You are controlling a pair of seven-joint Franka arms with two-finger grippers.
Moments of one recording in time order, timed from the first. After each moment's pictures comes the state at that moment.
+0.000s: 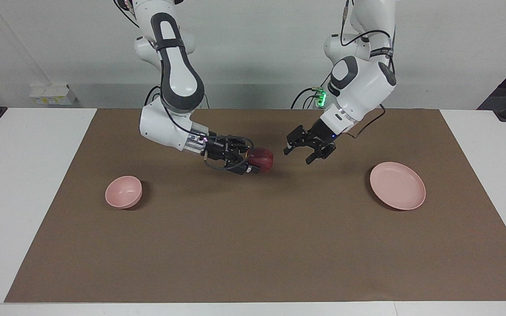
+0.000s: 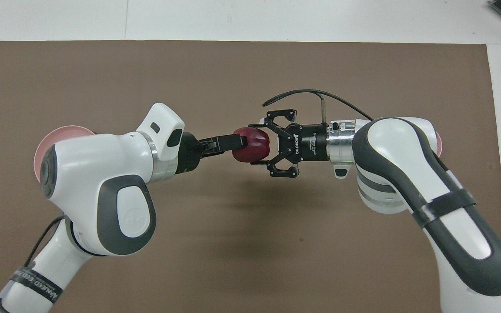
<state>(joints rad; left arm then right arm) -0.18 0.04 -0.22 -2.03 -0.58 2.30 0.01 0.28 0.23 0.02 -1.92 1.32 2.20 0.80</state>
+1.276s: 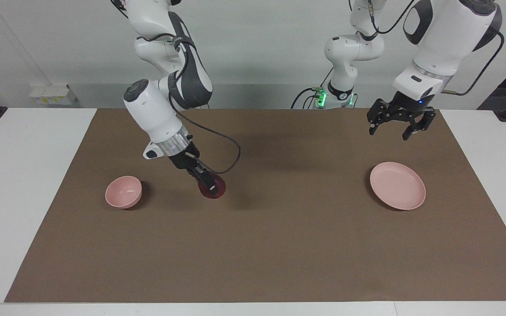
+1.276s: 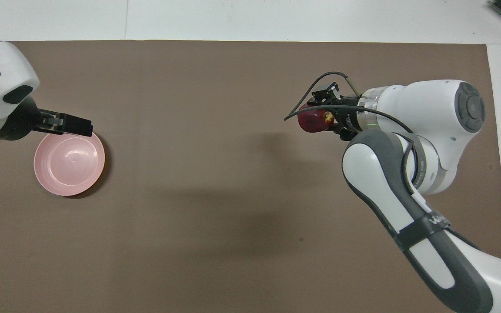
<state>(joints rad) 0.02 0.01 -0.17 -1.61 -0.07 1.72 0.07 0.24 0.23 0.01 -1.84 0.37 2.38 0.80</state>
